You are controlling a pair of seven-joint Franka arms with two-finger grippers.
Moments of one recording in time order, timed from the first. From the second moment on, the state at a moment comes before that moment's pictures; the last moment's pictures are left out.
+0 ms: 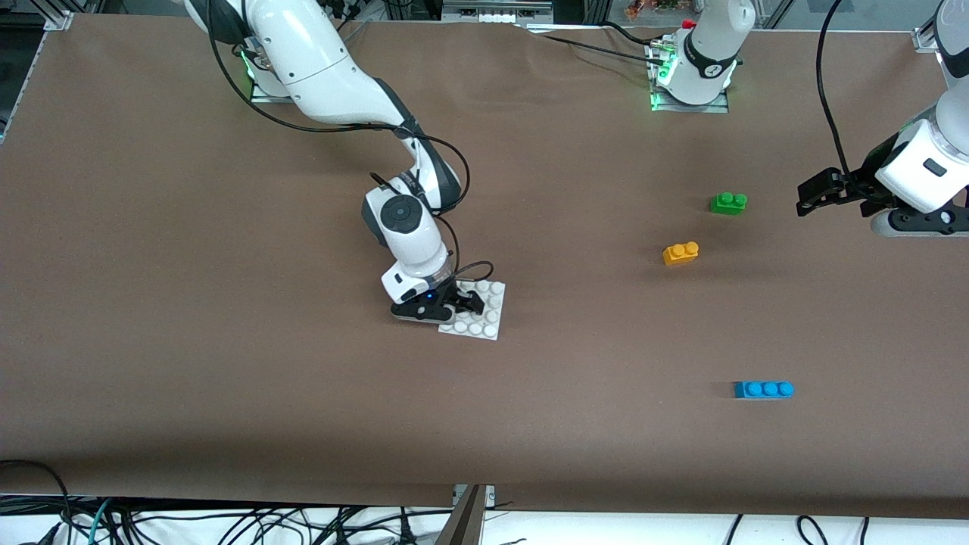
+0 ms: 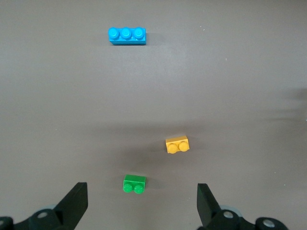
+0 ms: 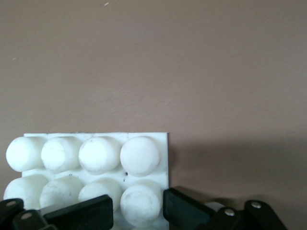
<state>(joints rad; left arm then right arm) 0.00 0.04 -0.03 -1.66 0.00 1.64 -0.05 0.72 0.89 -0.09 -1.54 0.09 2.74 0.77</state>
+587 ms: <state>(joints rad) 0.00 0.04 -0.03 -1.66 0.00 1.64 -0.05 0.81 0.96 -0.10 -1.43 0.09 2.74 0.78</state>
